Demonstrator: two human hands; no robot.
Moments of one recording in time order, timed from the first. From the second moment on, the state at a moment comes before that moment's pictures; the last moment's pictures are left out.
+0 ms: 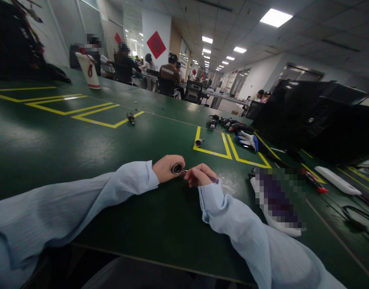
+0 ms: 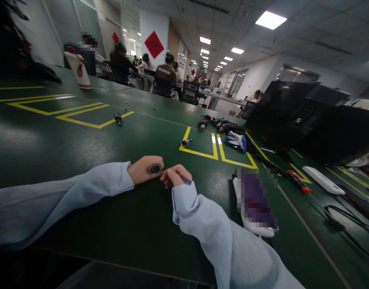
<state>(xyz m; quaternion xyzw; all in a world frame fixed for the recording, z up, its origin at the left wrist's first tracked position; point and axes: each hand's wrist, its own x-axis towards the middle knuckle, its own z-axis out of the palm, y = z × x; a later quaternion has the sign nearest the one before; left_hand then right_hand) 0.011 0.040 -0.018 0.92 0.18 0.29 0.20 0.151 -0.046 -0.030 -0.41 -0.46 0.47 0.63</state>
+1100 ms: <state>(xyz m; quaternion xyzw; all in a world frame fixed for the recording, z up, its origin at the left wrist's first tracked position) 0.010 0.039 -0.015 0.90 0.21 0.31 0.23 0.158 -0.037 -0.033 -0.31 -0.40 0.62 0.60</state>
